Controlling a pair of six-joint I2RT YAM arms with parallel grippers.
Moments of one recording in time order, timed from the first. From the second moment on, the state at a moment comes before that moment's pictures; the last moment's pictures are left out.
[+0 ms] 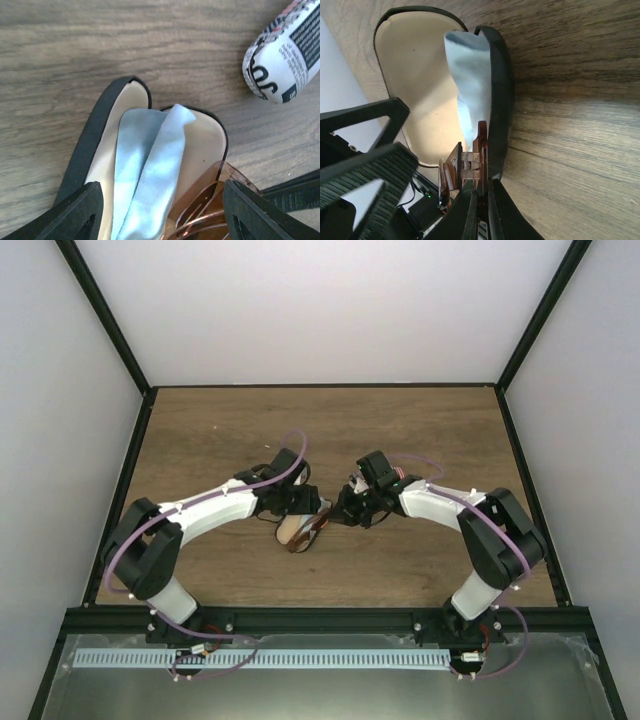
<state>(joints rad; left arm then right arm) -0.70 1.59 1.01 -0.44 0.11 -0.66 0.58 1.62 0.88 -0.23 -0.62 1.04</state>
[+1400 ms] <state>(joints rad) -0.74 1.62 1.08 -0.46 0.07 -0.63 0.54 1.84 1.19 -0.52 -0.68 0.59</state>
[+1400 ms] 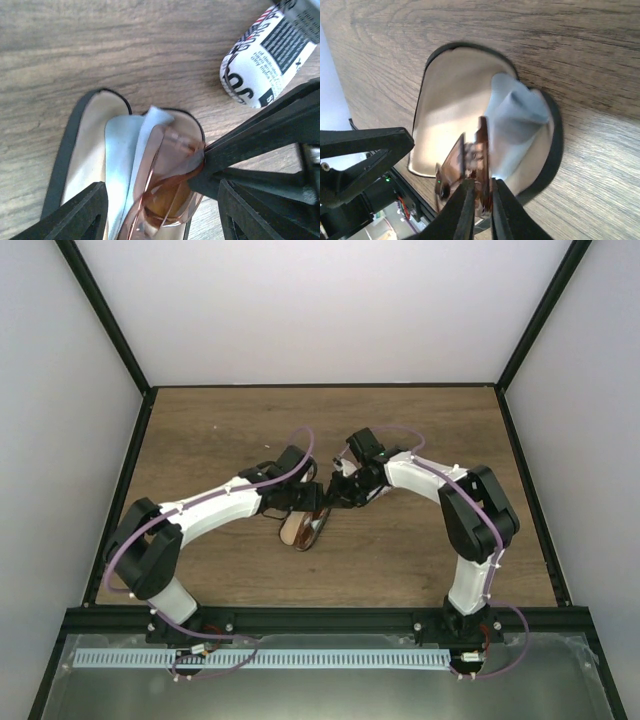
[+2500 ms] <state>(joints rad) -0.76 1.63 1.12 -0.50 0.08 -0.64 0.52 1.71 1.19 -0.57 -0.60 0.56</state>
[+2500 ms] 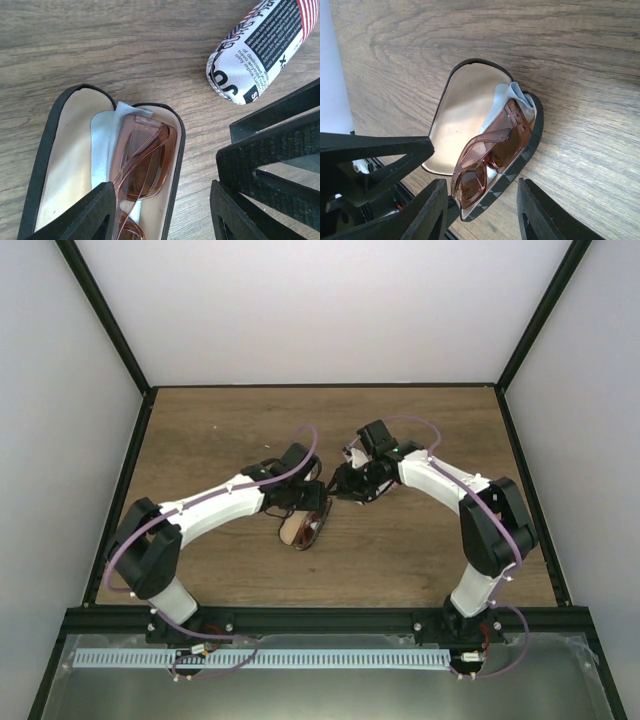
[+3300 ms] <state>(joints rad) -0.57 1.72 1.21 -0.68 -0.23 -0.65 0.49 1.66 1.06 -0.48 -0.67 0.74</state>
